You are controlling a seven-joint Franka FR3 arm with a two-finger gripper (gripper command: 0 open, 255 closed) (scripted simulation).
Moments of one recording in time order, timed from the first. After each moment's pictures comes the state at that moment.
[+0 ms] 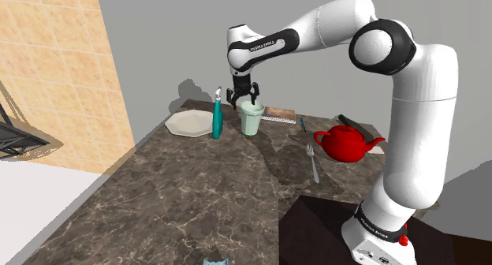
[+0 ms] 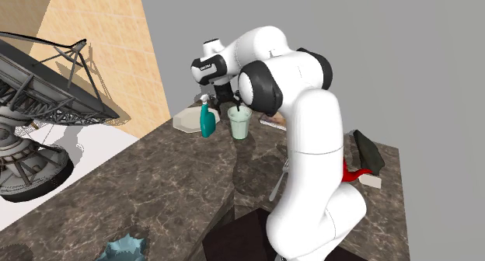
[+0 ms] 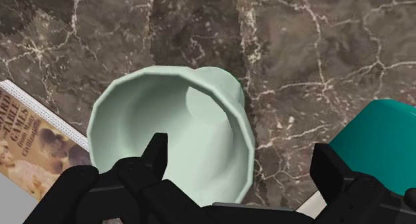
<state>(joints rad) -0.03 0.34 0.01 -1.64 -0.18 1.90 0.48</state>
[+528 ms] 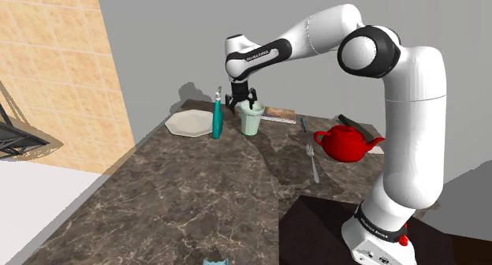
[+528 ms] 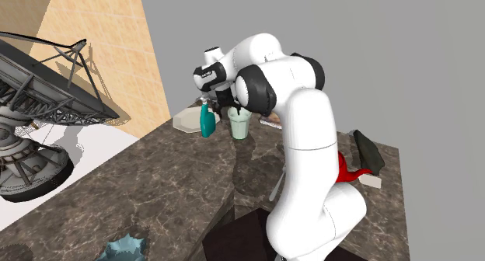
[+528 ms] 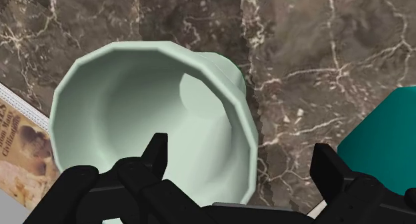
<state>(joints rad) -0.03 0.42 0.00 -1.62 -0.19 1.96 0.49</state>
